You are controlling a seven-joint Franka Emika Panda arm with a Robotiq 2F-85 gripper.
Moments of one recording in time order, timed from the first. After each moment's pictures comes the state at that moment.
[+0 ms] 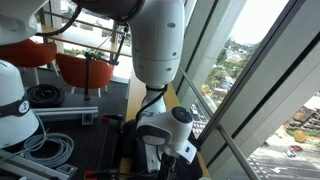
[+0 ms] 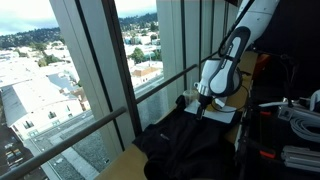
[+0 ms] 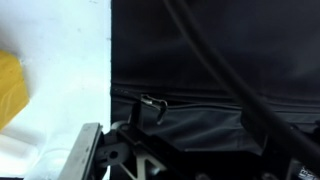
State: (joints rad) arm -0.22 0.80 0.14 -2.12 0.00 3.09 -0.26
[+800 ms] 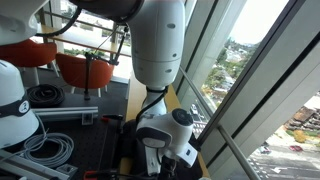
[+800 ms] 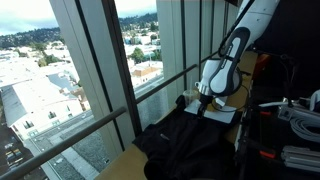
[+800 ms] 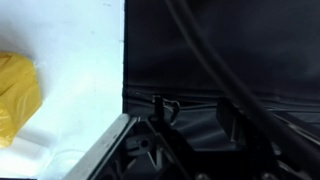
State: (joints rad) arm -0.23 0.81 0.13 -2.11 0.00 3.09 -0.26
